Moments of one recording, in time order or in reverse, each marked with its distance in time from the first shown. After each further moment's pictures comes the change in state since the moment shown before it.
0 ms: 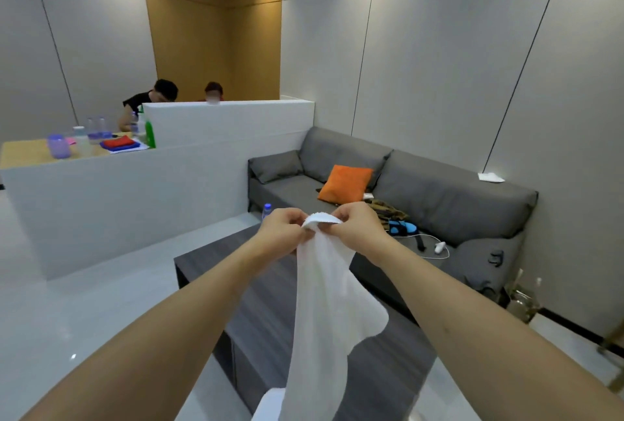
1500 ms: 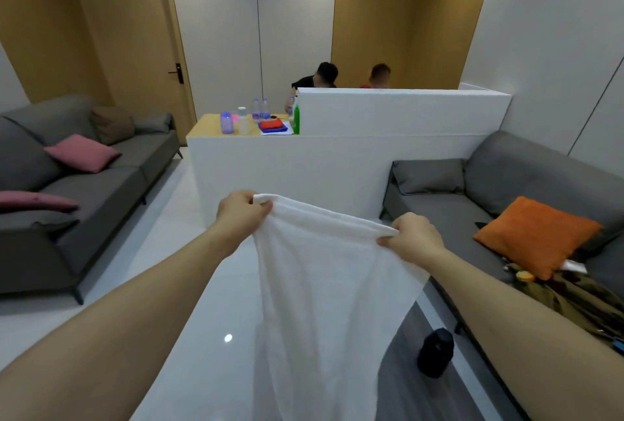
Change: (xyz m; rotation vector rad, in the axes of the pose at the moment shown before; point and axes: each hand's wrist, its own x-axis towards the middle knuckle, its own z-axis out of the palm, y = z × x) left_hand 0.263 -0.117 -0.204 0.222 0.913 -0.377; right_hand 0.449 0.050 0.144 -0.438 -0.363 -0.253
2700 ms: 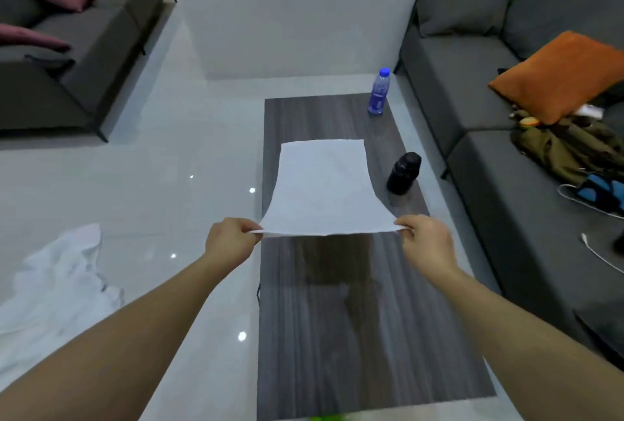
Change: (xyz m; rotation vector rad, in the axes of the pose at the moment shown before) left_hand -0.335 -0.188 0.158 0.418 -0.192 -0.374; right_hand -0.234 0.285 0.184 0.066 -0.046 -0.056
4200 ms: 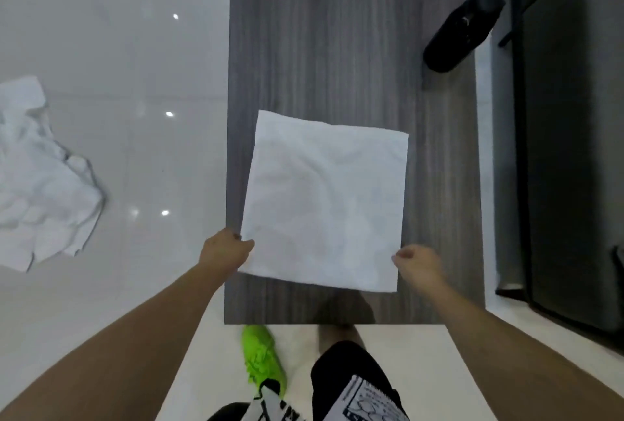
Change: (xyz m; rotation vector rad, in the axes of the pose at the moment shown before) left_hand -0.008 -0.133 0.212 0.120 -0.441 -0.659; right_hand -0.066 0.145 0.184 0.078 -0.763 0.713
